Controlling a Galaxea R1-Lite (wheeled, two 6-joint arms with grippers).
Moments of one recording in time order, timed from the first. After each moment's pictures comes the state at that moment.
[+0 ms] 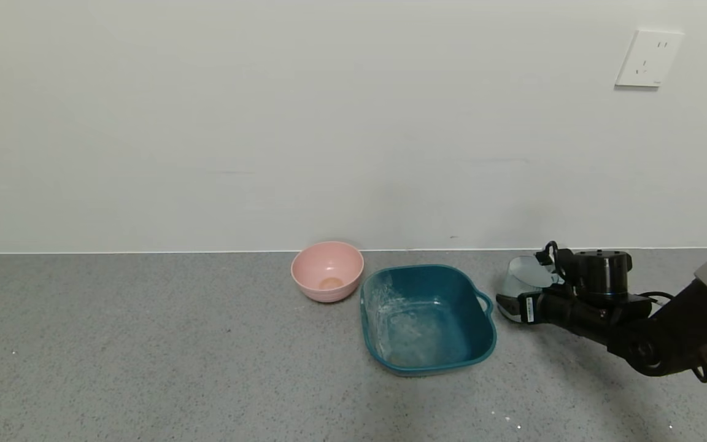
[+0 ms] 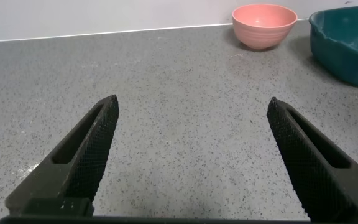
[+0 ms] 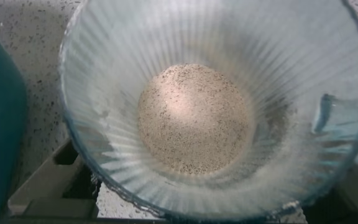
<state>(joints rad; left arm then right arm) 0.00 0.00 0.00 0.00 -0.01 0.05 0.13 2.17 -0.84 -0.83 0.05 0.02</state>
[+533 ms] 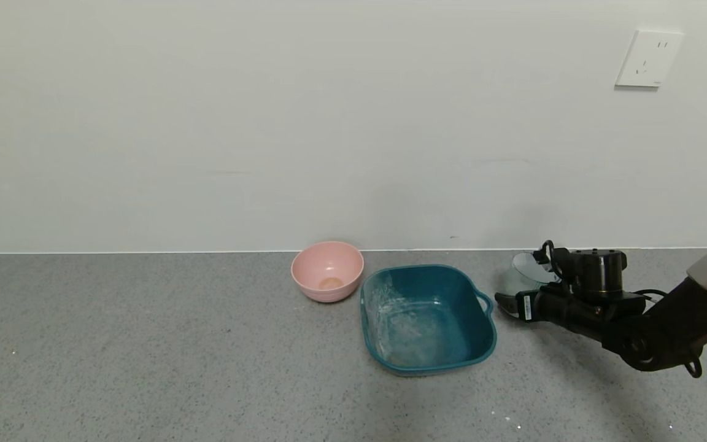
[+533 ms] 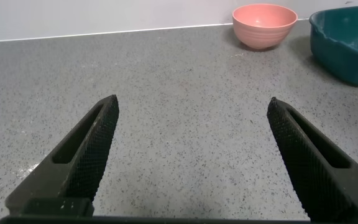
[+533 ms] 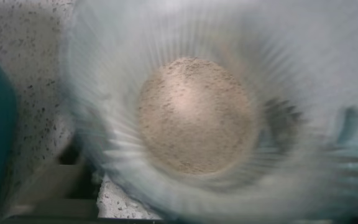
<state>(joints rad) 0.00 0.00 0.00 0.00 -0.01 0.05 0.13 2.19 -0.87 -0.82 0.05 0.02</state>
